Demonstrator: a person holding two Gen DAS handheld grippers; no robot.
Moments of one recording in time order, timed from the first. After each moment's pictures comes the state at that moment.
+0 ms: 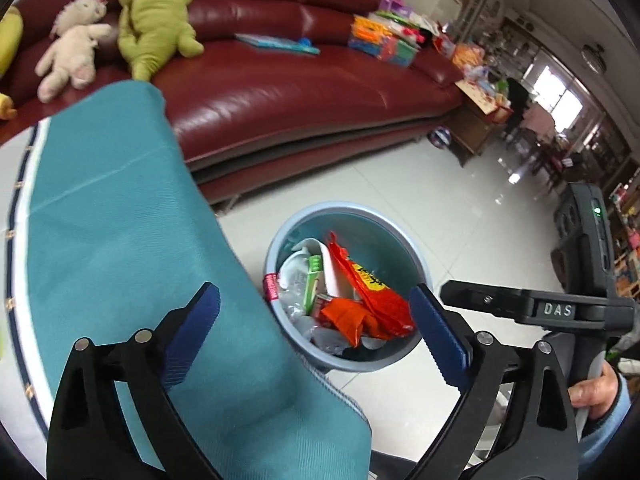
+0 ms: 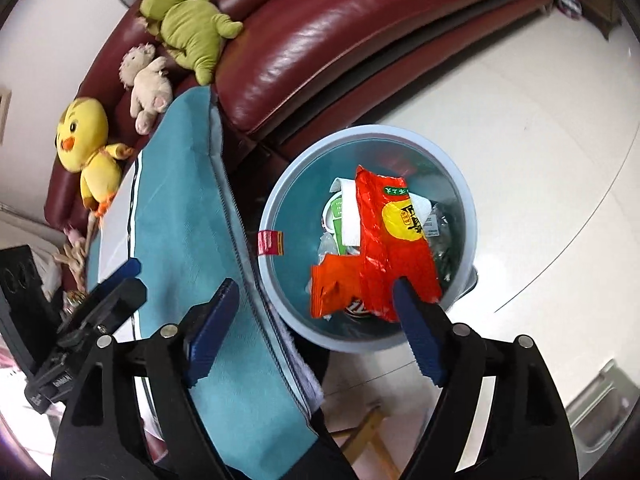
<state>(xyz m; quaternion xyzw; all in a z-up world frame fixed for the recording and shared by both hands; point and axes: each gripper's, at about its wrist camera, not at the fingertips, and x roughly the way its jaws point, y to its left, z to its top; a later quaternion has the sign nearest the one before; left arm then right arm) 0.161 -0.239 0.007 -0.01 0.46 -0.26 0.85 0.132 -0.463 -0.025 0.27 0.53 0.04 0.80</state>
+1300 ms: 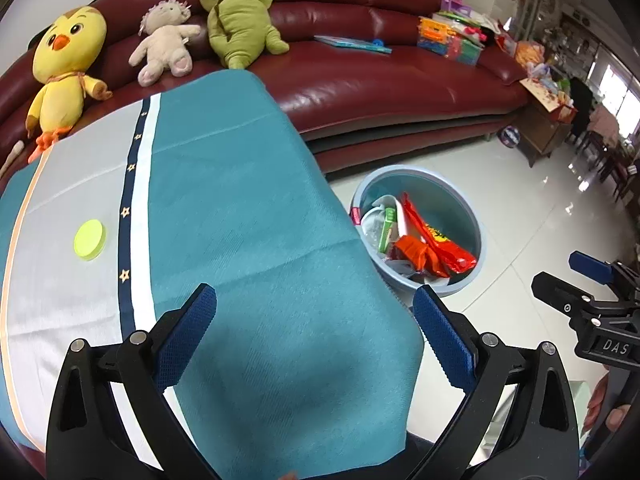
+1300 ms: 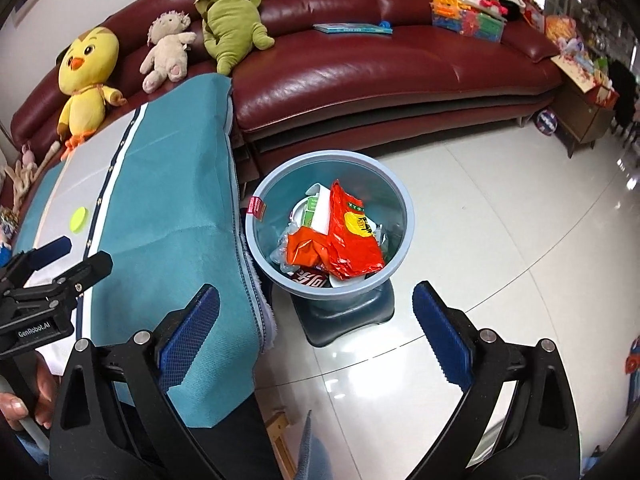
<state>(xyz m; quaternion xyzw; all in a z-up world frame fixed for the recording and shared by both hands) 0.064 -0.183 0.026 0.04 0.47 -0.12 0.88 0.034 -0.391 0.034 0.07 0.48 -0.02 0.87</state>
